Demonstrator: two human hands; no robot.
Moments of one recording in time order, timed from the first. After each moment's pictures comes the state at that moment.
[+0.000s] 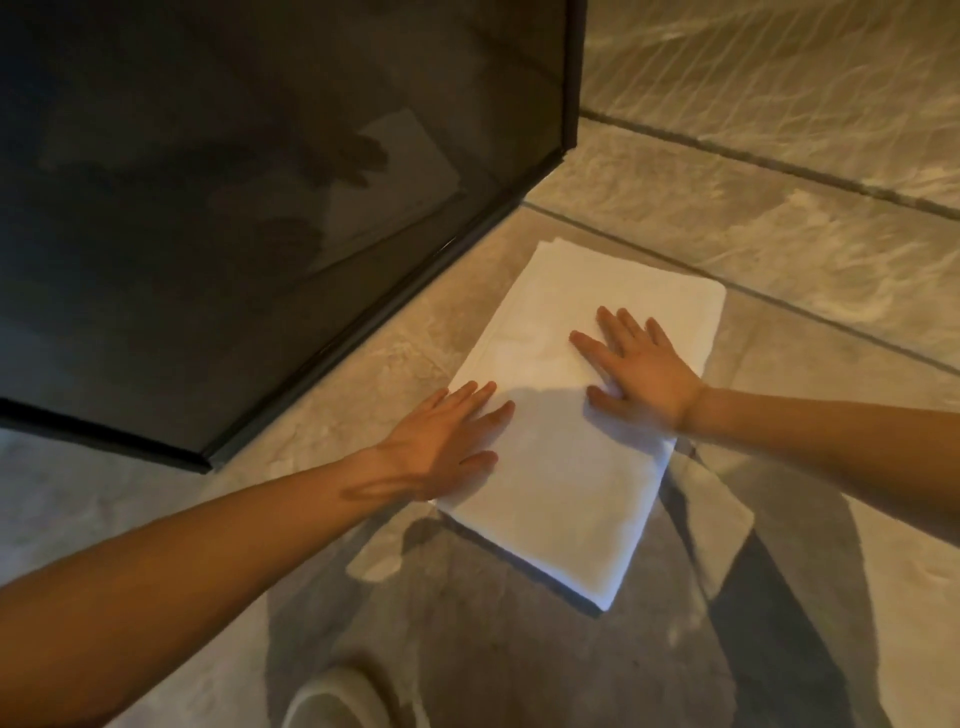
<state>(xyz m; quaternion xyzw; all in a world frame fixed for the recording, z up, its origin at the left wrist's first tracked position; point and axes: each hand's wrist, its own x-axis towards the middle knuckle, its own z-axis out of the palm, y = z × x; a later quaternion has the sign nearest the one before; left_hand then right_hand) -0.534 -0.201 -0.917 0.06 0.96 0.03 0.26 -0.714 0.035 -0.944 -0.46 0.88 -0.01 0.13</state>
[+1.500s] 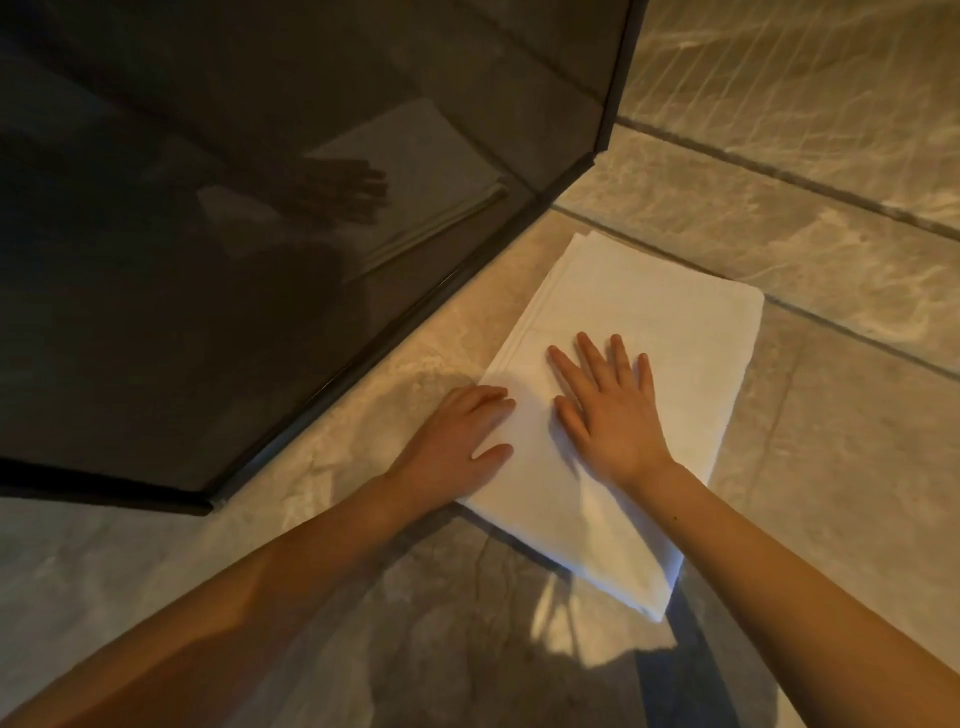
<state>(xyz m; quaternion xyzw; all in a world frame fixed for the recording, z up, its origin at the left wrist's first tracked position) -0.530 -0.259 -0.957 0.00 0.95 0.30 0.05 -0.635 -0.059 -0.960 -0.31 0.94 -0.08 0.08</state>
